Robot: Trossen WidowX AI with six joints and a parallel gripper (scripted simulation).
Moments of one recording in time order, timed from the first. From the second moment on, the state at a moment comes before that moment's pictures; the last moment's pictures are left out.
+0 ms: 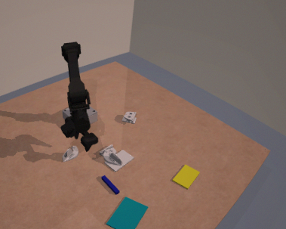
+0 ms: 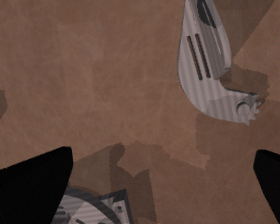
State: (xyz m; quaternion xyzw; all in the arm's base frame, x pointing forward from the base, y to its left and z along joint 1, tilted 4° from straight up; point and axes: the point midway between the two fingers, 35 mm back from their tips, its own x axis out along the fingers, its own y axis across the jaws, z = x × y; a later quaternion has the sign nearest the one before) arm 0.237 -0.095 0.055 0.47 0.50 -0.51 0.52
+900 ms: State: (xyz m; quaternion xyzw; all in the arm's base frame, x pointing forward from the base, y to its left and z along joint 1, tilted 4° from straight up) arm 0.236 -0.093 0.062 0.47 0.50 -0.51 0.52
